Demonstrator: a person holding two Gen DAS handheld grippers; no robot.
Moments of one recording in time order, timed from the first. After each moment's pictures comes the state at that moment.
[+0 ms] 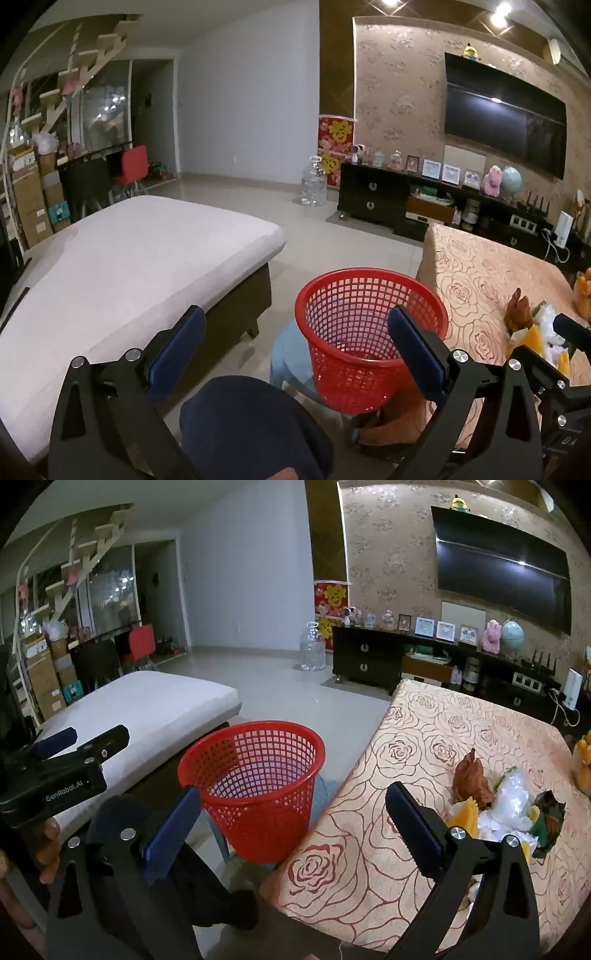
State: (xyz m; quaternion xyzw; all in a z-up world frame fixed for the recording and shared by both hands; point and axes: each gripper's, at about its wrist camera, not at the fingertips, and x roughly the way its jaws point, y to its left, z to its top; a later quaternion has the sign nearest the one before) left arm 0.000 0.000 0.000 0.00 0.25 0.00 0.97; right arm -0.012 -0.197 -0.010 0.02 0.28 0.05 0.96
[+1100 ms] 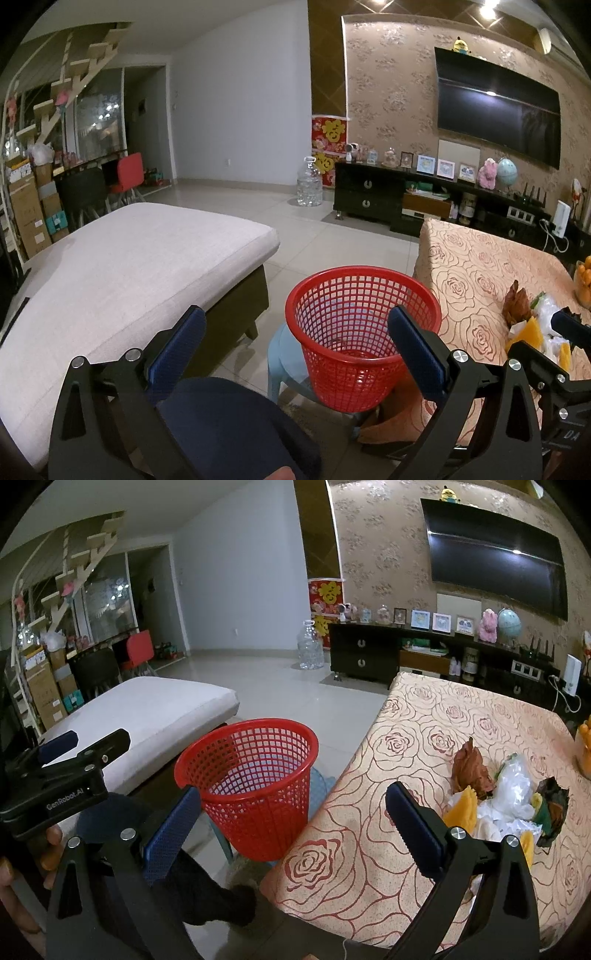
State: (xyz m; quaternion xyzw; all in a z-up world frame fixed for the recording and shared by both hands) left arm -0.001 -0.012 -0.006 0.02 0.25 0.00 0.97; right arm -0.014 -0.209 -0.016 0.05 0.29 0.05 0.96
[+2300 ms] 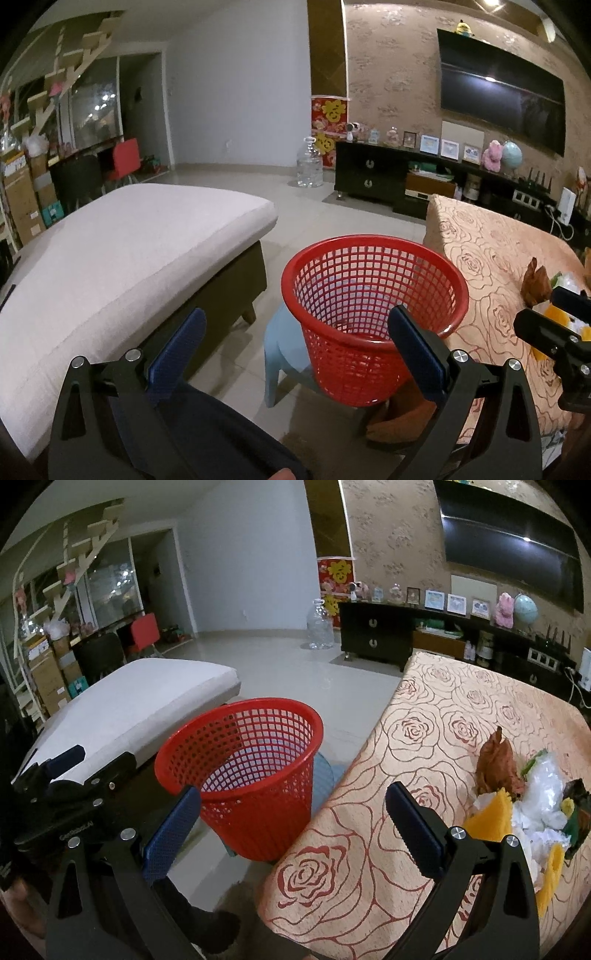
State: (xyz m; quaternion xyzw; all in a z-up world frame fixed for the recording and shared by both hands) left arm 0.028 -0.013 -0.054 0.02 0.28 0.00 0.96; right arm 0.029 -0.216 -0.052 0.05 0.32 0.08 0.94
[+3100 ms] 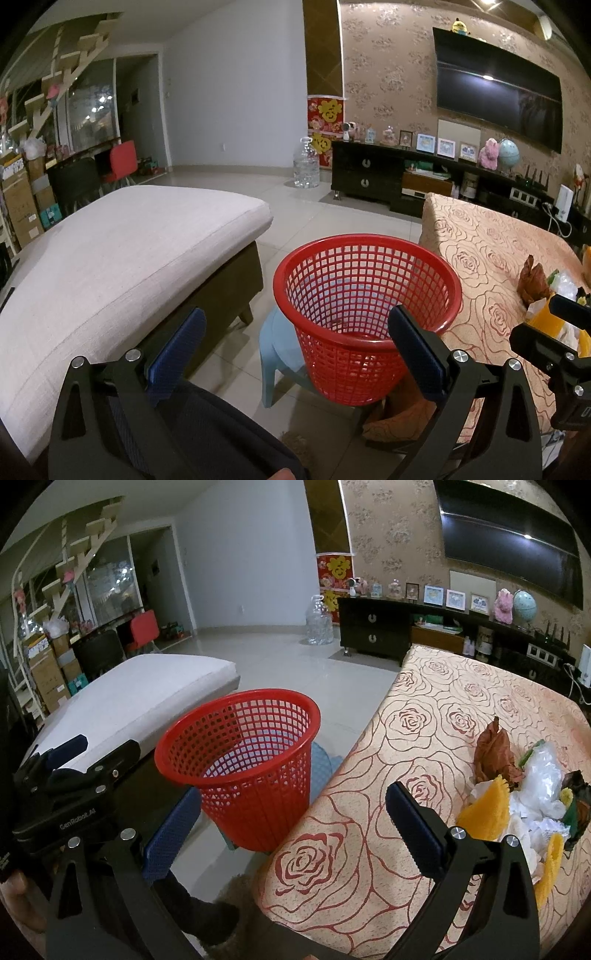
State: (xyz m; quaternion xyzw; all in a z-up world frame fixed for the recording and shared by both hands) left arm 0.024 -0.019 -0.053 0.02 0.28 -0.01 0.96; right arm 0.017 -0.215 -0.052 0.05 0.33 0.08 0.94
